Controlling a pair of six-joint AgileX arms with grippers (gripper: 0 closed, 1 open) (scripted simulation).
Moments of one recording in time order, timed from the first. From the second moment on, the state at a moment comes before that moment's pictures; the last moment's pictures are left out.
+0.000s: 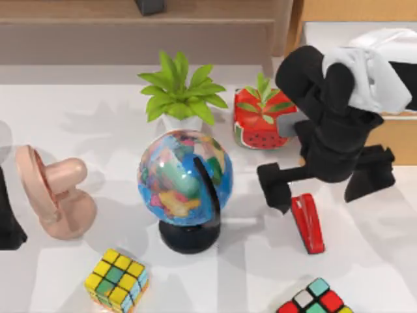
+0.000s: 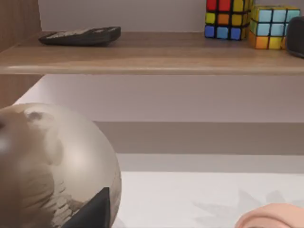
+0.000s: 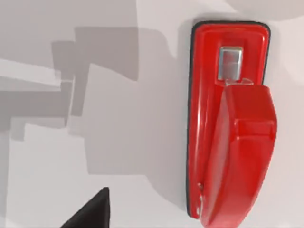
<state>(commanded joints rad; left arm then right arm) 0.00 0.00 0.00 0.00 0.00 0.00 0.55 1.93 1.36 -1.01 0.00 0.36</state>
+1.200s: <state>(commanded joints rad) 0.00 0.00 0.00 0.00 0.00 0.00 0.56 2.00 1.26 -0.83 0.00 0.36</state>
